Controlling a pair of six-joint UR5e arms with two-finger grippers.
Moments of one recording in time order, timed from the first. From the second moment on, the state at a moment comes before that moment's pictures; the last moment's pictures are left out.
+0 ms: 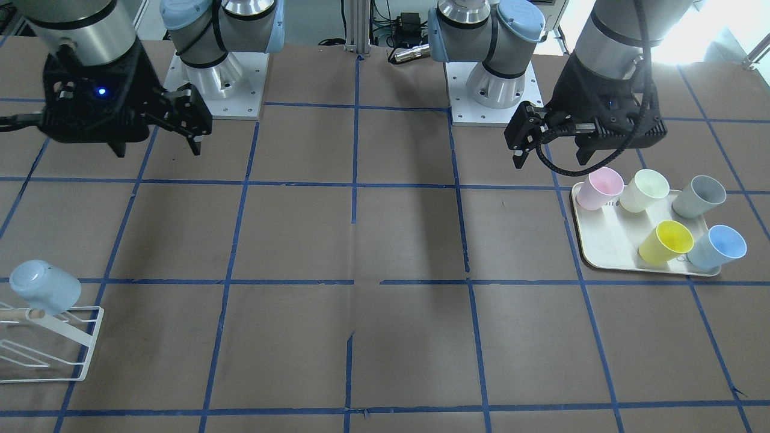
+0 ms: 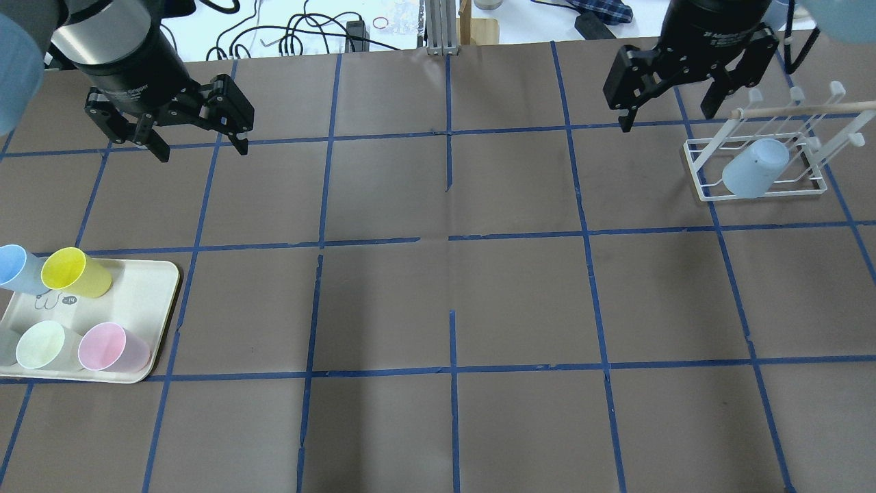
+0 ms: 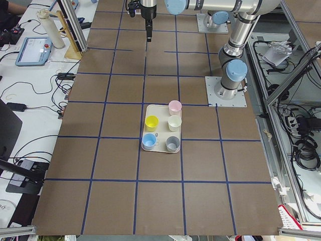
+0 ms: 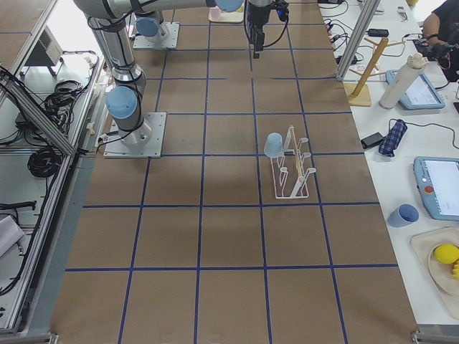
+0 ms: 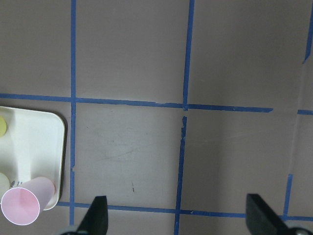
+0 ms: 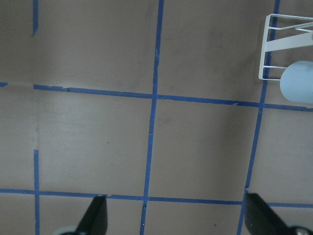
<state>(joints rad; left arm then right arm) -1.52 -1.59 -1.52 -1.59 1.59 -0.02 1.61 -1.50 1.40 -1.44 -1.62 -0.05</state>
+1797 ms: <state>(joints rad) -1.52 -1.58 -1.52 -1.58 1.60 -0.01 1.64 -1.50 1.41 -1.45 -1.55 0.02</state>
